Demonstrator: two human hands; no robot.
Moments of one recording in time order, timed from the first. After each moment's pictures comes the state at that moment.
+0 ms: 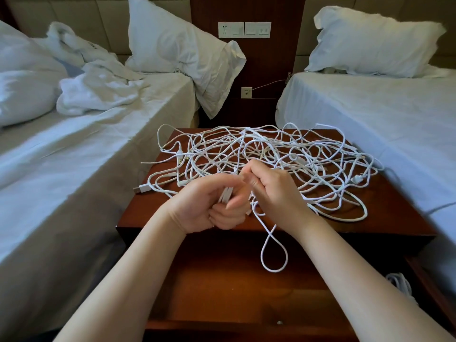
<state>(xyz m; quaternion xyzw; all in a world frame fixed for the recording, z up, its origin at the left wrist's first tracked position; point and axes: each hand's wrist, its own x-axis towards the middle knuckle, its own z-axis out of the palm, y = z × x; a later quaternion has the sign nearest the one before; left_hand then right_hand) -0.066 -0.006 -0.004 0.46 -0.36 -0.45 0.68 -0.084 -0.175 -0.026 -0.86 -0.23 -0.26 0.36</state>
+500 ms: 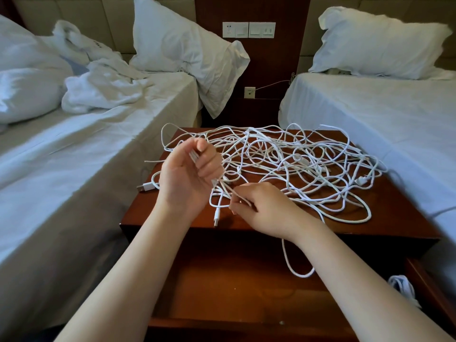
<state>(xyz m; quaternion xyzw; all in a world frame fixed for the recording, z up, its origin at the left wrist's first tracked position) -0.060 -0.002 0.005 0.32 -0.21 -0.11 0.92 -0.090 -0.164 -0.025 -0.93 -0.25 -0.07 0.27</state>
